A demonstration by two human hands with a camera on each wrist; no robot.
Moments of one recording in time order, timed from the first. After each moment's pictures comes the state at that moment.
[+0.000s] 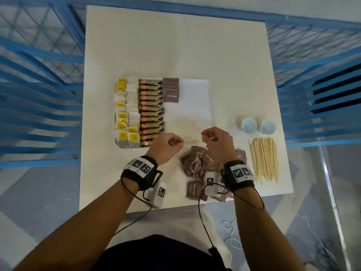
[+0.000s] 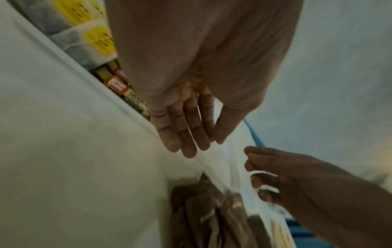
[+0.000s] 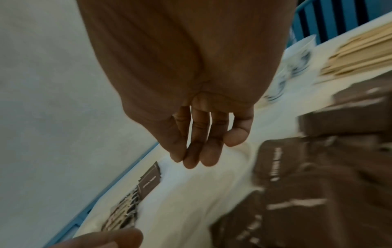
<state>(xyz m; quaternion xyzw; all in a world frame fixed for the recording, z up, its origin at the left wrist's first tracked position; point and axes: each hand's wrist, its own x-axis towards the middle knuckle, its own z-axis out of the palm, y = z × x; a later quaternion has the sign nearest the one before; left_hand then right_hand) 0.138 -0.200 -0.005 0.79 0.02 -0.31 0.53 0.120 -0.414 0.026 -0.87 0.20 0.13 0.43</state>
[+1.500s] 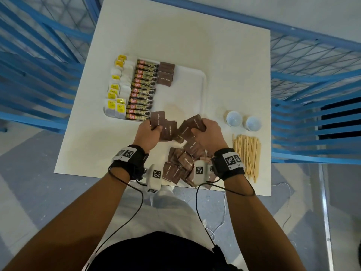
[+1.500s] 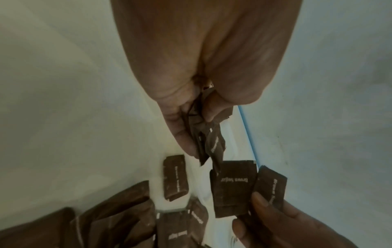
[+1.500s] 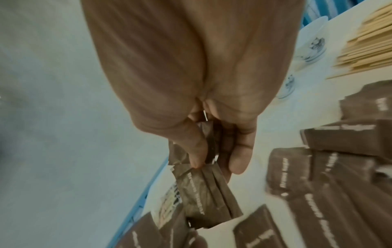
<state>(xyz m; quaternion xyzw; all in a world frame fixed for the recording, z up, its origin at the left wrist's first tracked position) 0.079 -0.236 -0.030 0.73 0.26 -0.19 0.61 0.098 -0.459 0.048 -0.89 0.10 0.21 0.39</state>
